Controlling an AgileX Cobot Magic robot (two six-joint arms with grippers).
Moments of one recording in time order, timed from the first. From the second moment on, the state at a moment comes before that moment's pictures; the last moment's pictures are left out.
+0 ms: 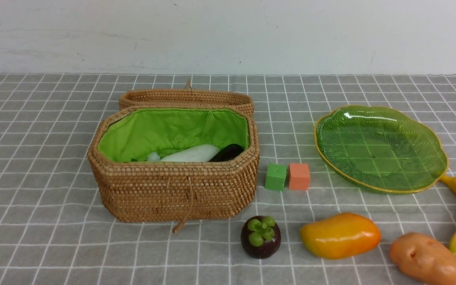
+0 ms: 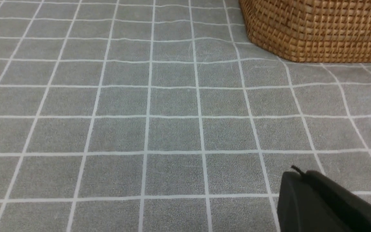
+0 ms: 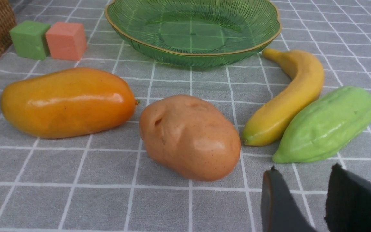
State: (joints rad) right arm -0.06 -0.01 0.02 0.10 0.39 -0.15; left arm -0.06 -0.01 0.01 0.00 0.48 -0.08
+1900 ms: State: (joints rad) right arm -0.06 -0.01 0.03 0.05 -0.12 -0.08; left arm -0.06 -0.01 0.01 0.00 0.49 -0.08
